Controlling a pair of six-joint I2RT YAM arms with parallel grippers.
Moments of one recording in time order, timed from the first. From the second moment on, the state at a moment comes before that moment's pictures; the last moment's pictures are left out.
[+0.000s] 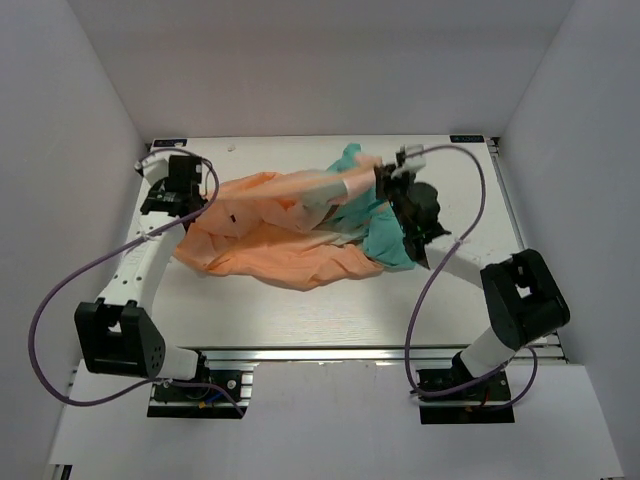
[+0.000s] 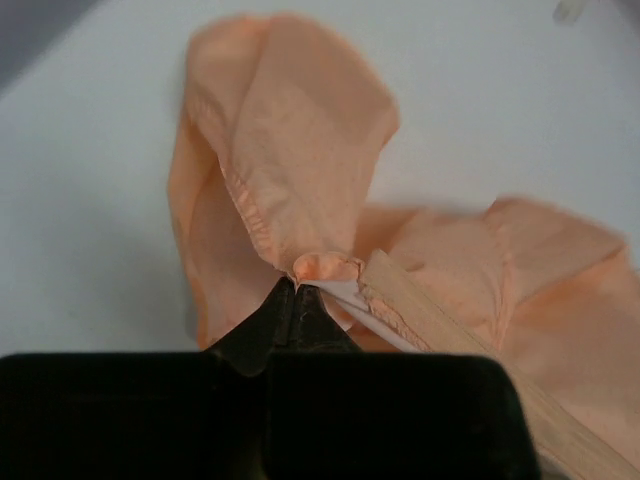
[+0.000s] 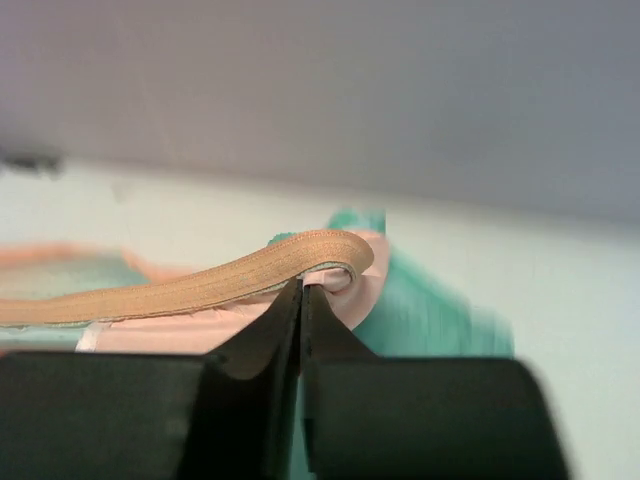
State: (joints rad) left arm -0.10 1.38 1.29 -0.67 -0.59 -0.73; right arm 0.47 1.60 0.93 0.84 0.14 0.06
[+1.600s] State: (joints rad) left arm -0.30 2.46 2.09 -0.52 -0.26 -0.62; right arm 0.97 1.42 0.69 -0.27 -0.09 0.43
